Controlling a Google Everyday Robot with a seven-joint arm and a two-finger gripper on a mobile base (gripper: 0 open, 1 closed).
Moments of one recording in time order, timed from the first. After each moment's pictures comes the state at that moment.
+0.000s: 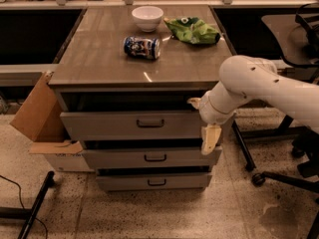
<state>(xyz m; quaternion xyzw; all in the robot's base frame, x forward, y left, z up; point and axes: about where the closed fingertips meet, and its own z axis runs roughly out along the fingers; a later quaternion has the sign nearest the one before) 0.581 -0.135 0.685 -0.75 0.63 0.03 0.19</state>
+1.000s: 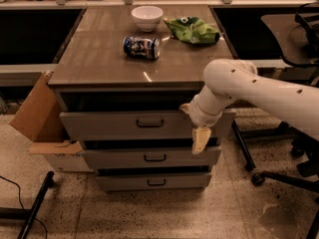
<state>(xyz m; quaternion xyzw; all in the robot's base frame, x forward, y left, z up) 0.584 -0.112 0.659 -0.77 0.61 0.05 0.15</state>
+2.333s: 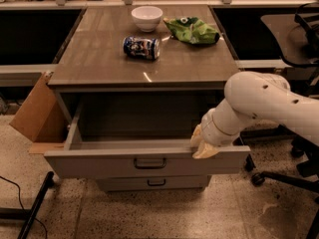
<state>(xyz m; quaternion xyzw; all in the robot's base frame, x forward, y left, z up) 0.498 -0.121 0.692 -0.76 0.62 0.06 0.18</state>
